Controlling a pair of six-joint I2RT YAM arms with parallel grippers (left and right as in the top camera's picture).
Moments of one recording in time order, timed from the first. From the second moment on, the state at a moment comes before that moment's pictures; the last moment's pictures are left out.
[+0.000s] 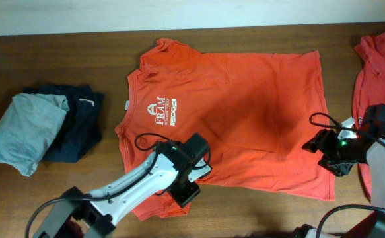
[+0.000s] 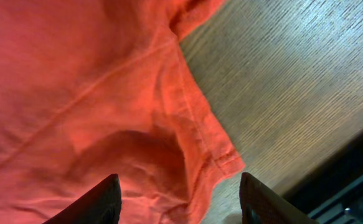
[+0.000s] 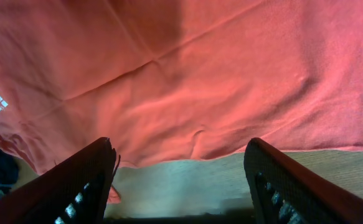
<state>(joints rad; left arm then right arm) -0.79 1.63 0.97 -0.97 0.13 0.08 -0.51 1.41 1.00 -1.10 -0.39 0.21</state>
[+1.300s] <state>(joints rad) -0.89 1.71 0.97 -1.00 0.10 -0.05 -0.51 1.41 1.00 -1.12 -0.39 0.21</state>
